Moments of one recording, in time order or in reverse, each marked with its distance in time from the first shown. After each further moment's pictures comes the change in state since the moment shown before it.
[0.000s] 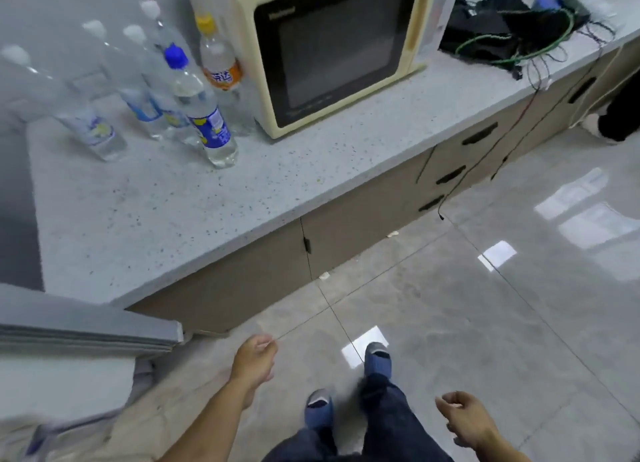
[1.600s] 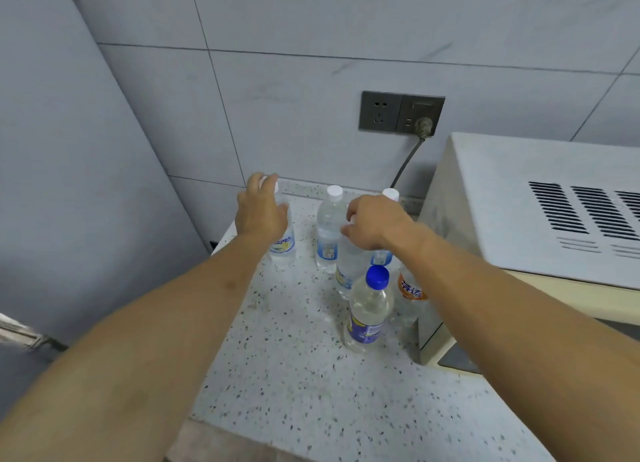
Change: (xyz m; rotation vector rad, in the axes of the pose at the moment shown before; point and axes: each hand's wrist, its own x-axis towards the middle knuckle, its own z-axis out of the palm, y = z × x) left_hand 0.101 0.422 -0.308 0.304 1.125 0.442; right_hand -0.192 -0.784 0.201 -1.193 -0.078 -1.620
